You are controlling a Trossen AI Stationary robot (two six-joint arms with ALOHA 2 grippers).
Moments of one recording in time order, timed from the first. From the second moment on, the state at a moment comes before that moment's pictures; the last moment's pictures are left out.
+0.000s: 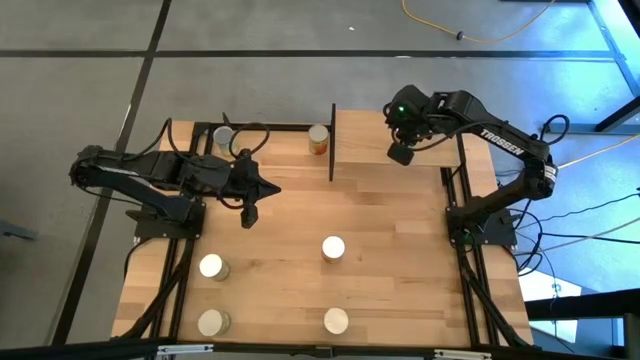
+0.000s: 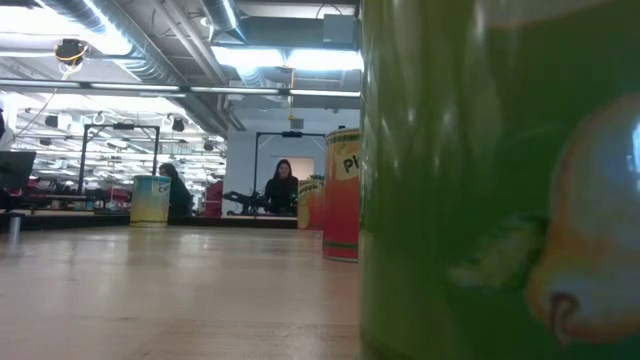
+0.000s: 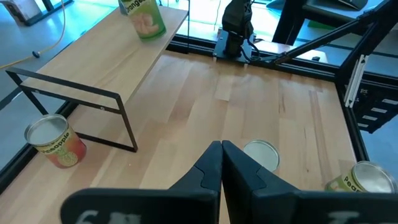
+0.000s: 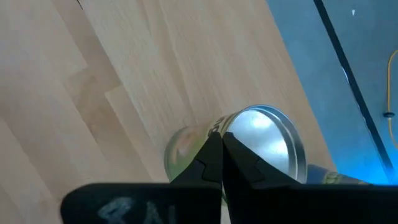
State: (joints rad) left arm -0.17 1.05 1.19 -0.62 -0.31 -0.29; right arm -0.48 1.46 1.63 -1.33 0.25 -0.09
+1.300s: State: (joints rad) left arm -0.17 1.05 1.19 -0.62 -0.31 -0.29; right arm -0.46 1.50 1.82 -1.35 0.28 -0.14
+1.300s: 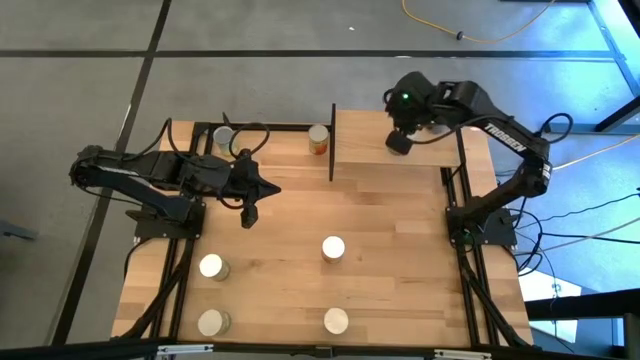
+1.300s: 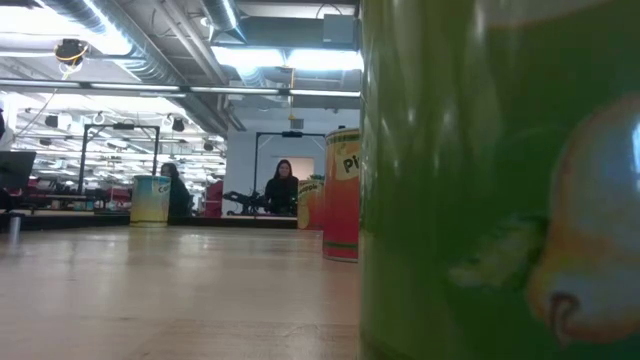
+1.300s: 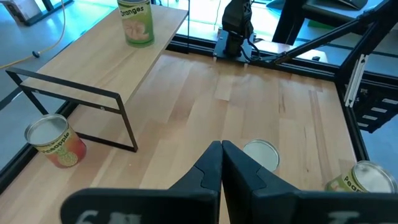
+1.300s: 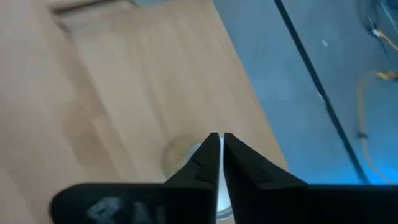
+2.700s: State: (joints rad) left arm -0.03 1.05 1.19 -0.67 -0.54 -0.26; right arm -0.43 1.49 1.49 -1.33 0.42 -0.19
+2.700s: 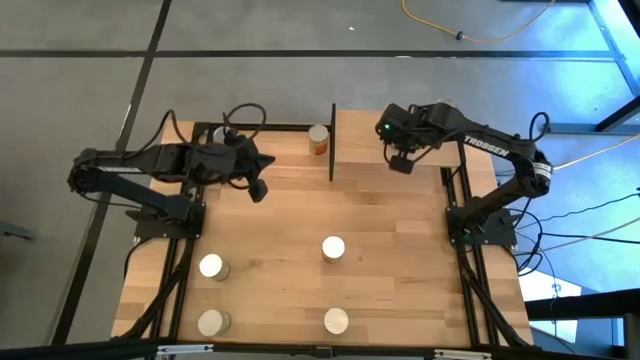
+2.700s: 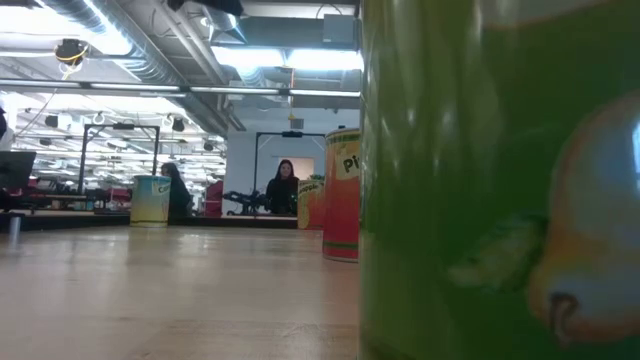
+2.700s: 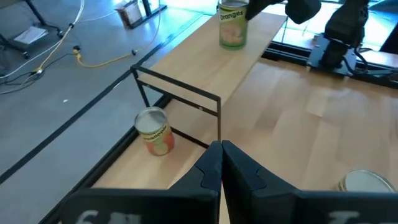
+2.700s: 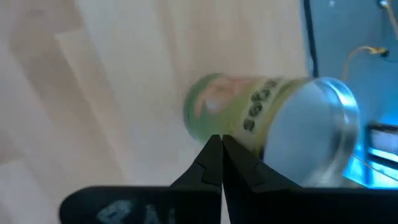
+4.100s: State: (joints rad) left arm 0.03 1.05 1.19 -0.67 -0.53 -0.26; right arm -0.59 1.49 1.49 -1.14 0.42 -0.27
